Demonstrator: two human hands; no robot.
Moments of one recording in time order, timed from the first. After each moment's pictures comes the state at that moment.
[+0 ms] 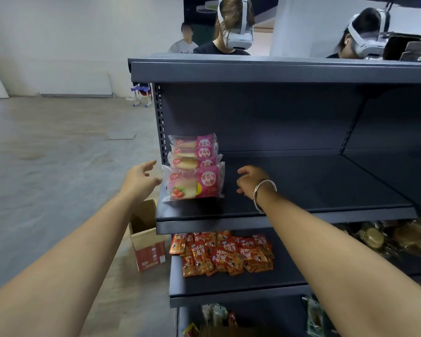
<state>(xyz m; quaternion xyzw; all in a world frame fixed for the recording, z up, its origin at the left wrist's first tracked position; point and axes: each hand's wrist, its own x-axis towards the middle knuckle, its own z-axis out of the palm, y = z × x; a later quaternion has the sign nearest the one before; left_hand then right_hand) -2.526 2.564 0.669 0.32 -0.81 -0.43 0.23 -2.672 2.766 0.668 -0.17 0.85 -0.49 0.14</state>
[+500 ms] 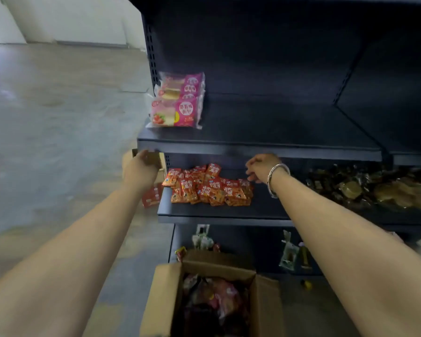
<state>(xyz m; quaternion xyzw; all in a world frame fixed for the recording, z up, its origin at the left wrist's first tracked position) -2.458 2.717 0.581 0.45 -0.76 -0.42 0.22 -2.641 2.921 0.599 -0.16 0.86 -0.42 0.22</state>
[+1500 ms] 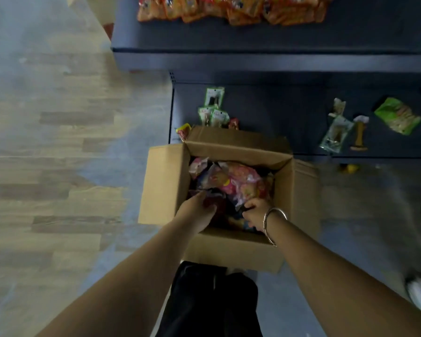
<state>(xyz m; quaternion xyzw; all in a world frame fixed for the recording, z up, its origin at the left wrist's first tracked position) -2.419 2.862 0.136 0.43 -0.74 -0.43 -0.30 -2.515 2.993 0.087 -0.01 0.82 -0.22 0.54</state>
